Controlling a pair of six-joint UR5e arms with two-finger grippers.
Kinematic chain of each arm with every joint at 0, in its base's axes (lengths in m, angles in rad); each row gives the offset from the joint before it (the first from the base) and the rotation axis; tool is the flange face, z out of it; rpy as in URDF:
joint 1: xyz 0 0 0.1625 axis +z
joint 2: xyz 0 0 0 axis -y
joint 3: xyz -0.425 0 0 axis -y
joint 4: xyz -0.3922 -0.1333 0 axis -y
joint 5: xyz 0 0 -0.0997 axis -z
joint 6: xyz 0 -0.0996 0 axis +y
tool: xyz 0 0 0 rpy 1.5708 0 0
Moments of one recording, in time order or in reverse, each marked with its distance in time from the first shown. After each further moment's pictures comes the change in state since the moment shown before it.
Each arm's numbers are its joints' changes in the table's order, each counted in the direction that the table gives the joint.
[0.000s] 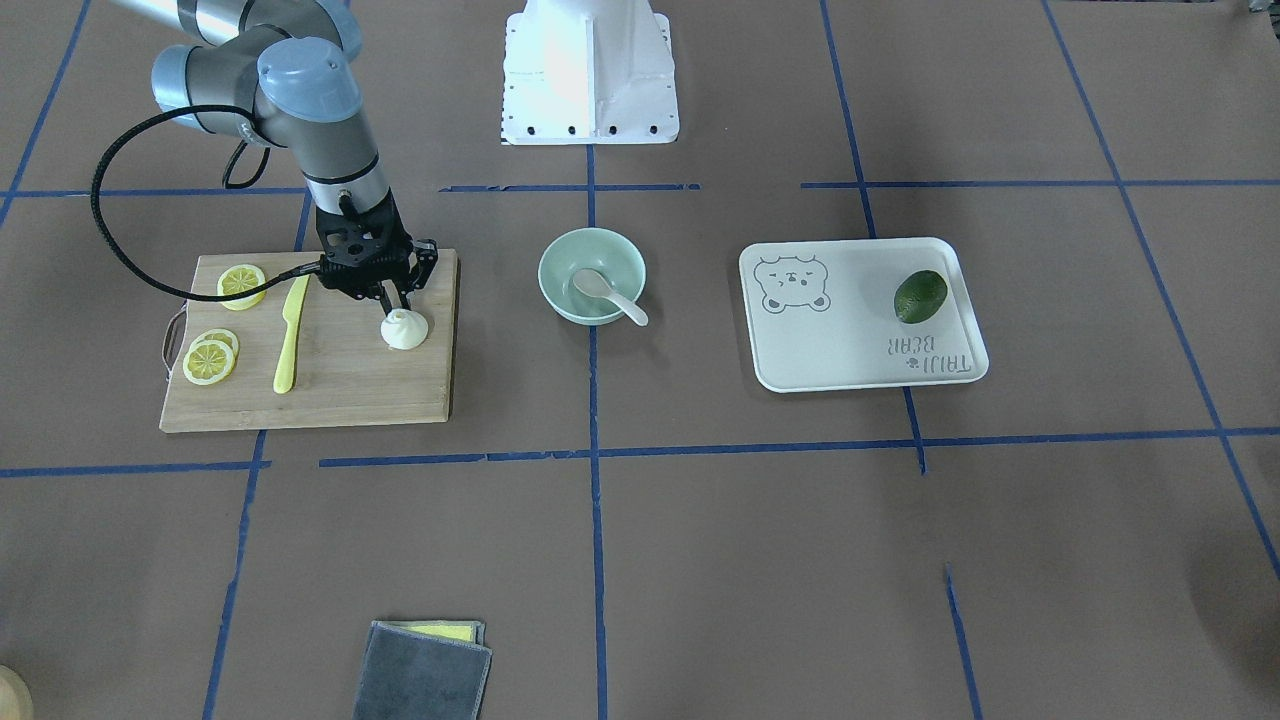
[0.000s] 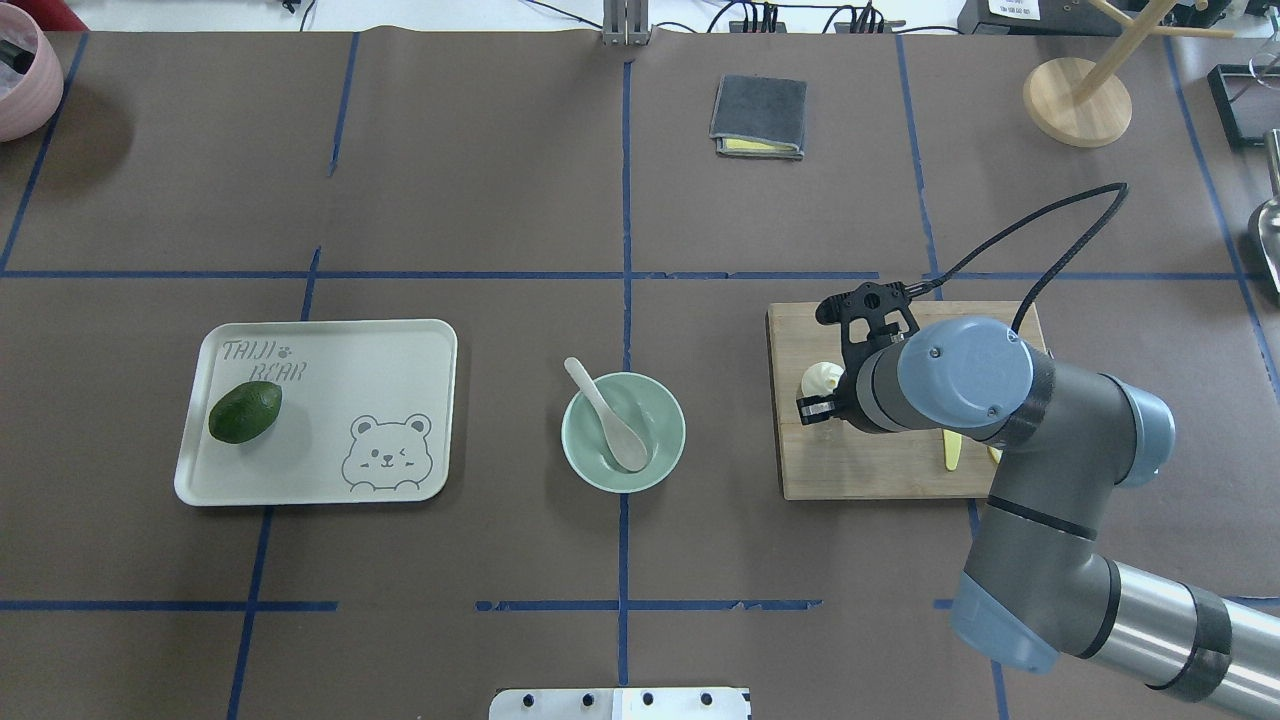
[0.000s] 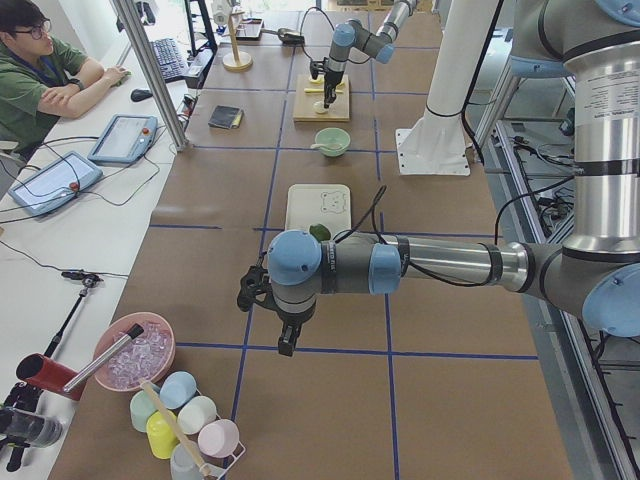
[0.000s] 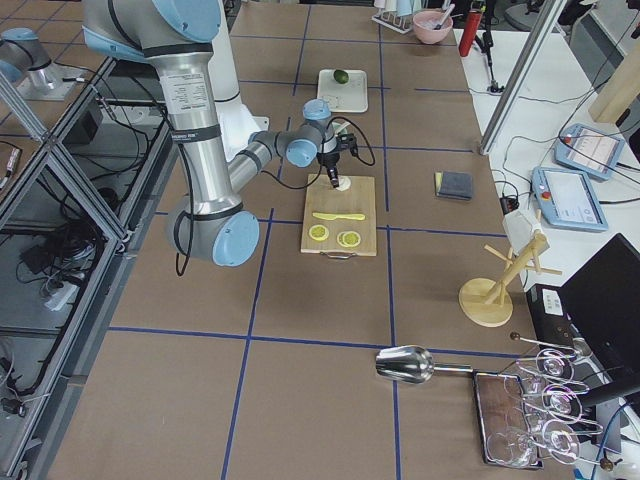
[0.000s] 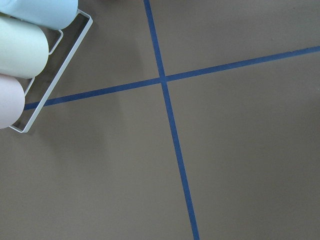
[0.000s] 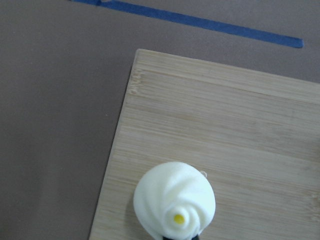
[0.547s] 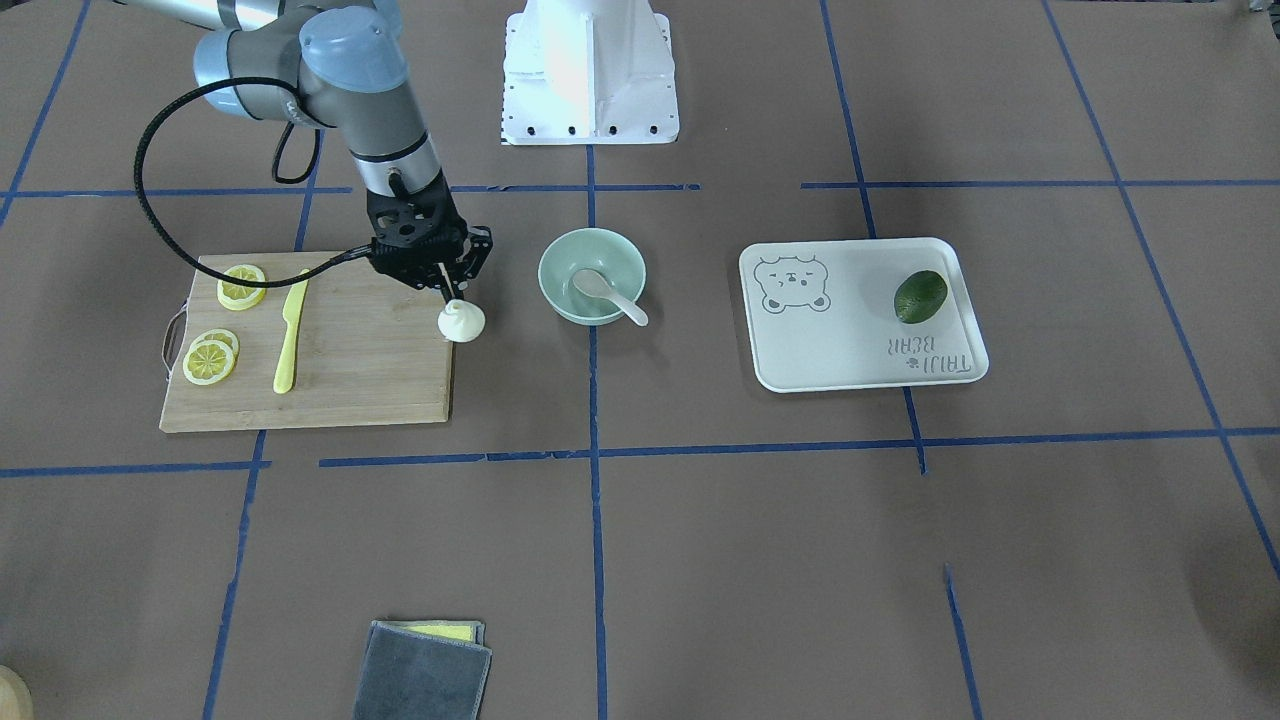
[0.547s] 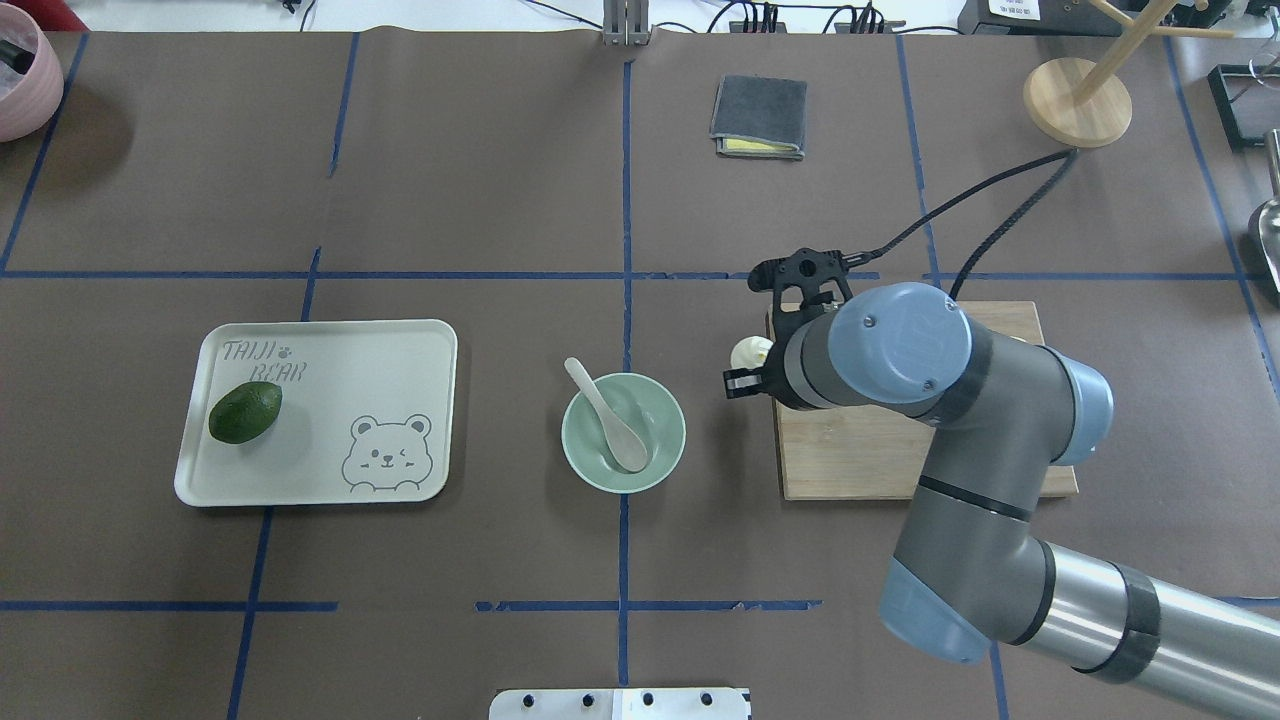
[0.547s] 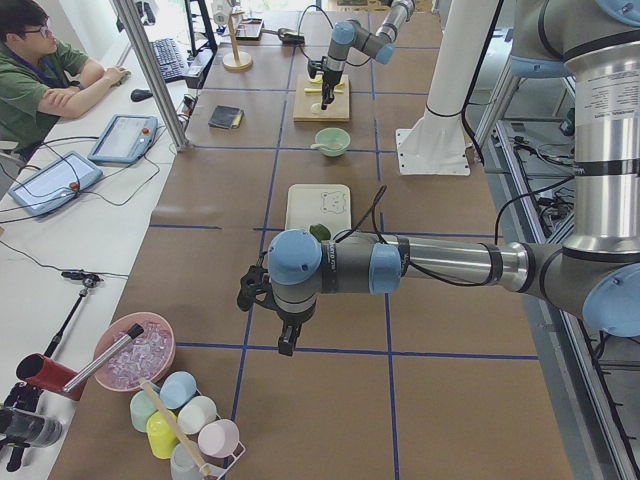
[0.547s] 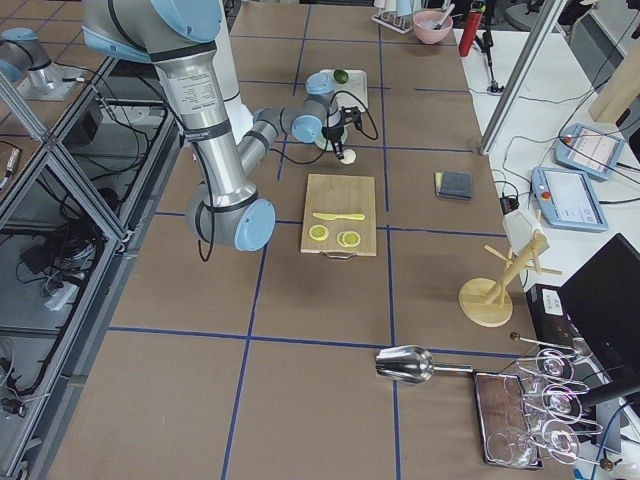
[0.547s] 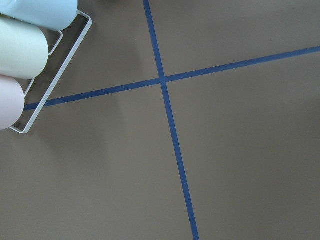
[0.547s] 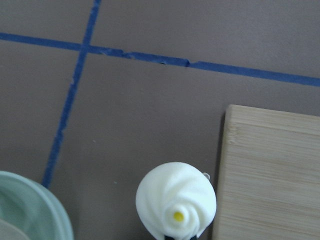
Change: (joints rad) left arm 0.000 0.000 -0.001 0.000 0.000 0.000; right arm -0.007 0.210 0.005 -0.099 -0.004 -0.086
